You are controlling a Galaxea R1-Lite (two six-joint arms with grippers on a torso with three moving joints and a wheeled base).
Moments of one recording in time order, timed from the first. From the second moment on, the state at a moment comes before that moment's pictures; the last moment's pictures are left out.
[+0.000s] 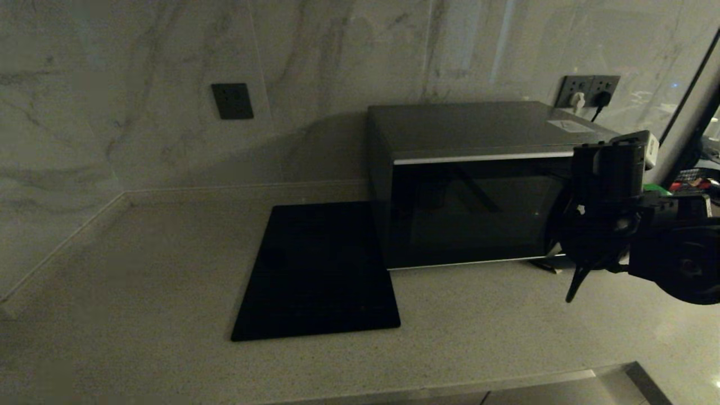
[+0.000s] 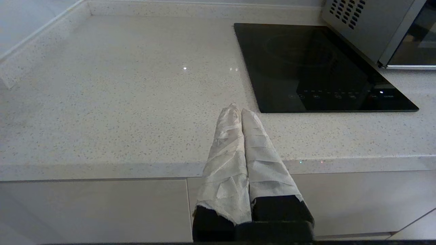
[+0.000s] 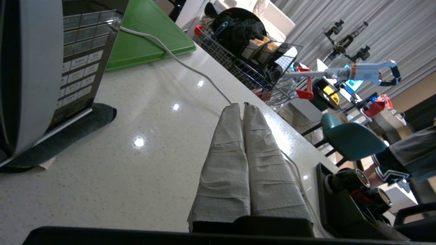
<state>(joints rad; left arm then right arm) 0.00 0.00 0.00 -0.01 0.03 -0.07 0.35 1.76 -1.01 -0.44 -1.52 -0.15</state>
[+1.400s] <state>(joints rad) 0.00 0.00 0.00 -0.01 0.03 -0.07 0.31 1.87 -0.98 -0.66 -1.52 -0.14</state>
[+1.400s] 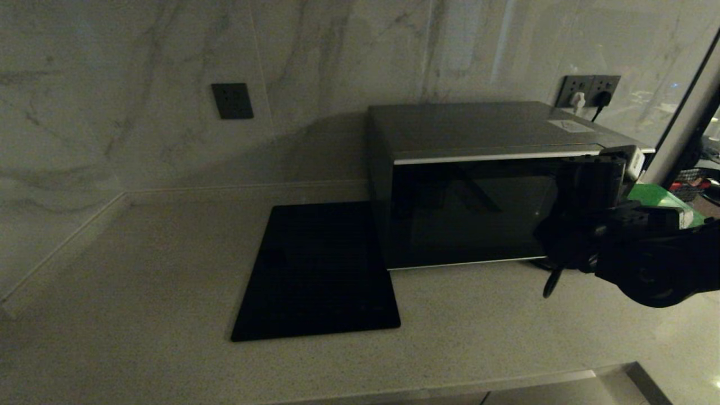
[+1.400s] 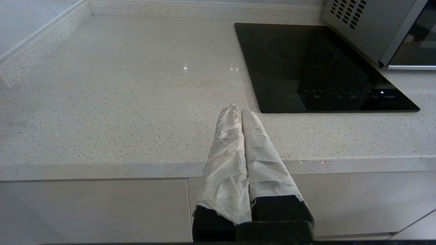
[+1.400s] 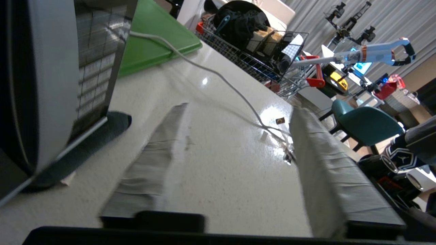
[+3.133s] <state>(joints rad) 0.00 0.00 0.00 -0.01 0.03 -0.07 0.29 2.12 -1.22 -0.81 -1.52 0.02</state>
